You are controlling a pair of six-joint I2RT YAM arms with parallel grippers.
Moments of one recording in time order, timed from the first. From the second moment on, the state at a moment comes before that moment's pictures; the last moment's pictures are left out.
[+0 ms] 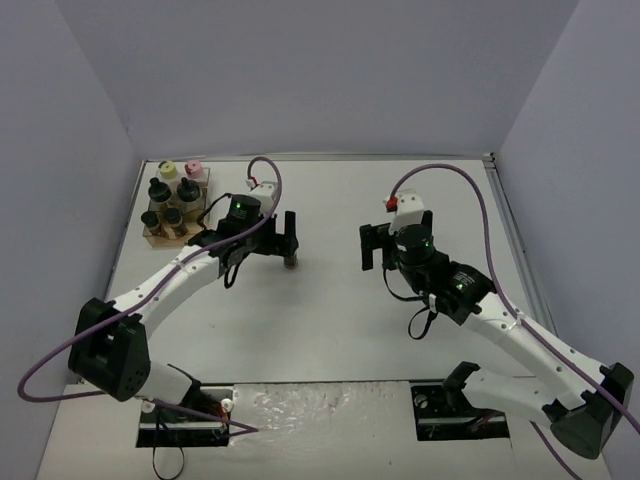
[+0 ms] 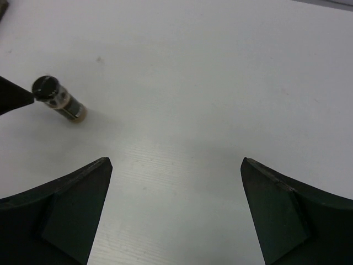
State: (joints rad) left arm -0.49 1.42 1.06 -0.30 0.07 -0.28; right arm 0.73 1.01 0.92 -0.37 0.43 0.22
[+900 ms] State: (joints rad) left arm -0.61 1.71 1.19 -0.36 -0.24 -0.35; right arm 0.67 0.90 0.79 -0.40 0.47 0.25
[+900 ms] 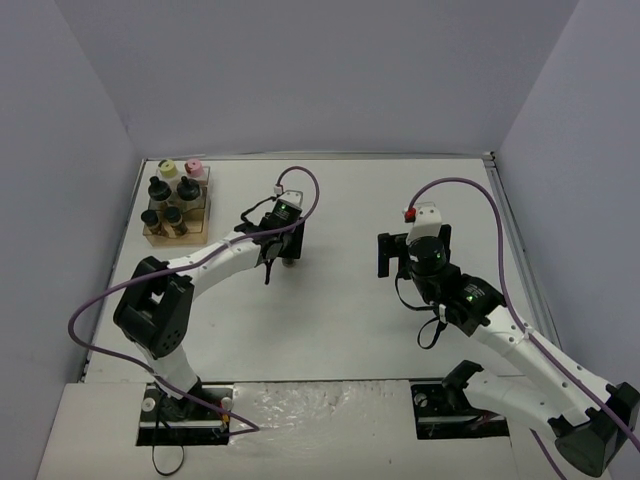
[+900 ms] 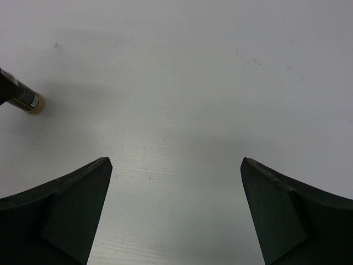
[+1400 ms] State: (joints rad) left arm -0.43 1.58 1.23 -0.44 -0.24 -0.32; right arm 0.67 0.89 0.79 -0.40 0.49 0.25
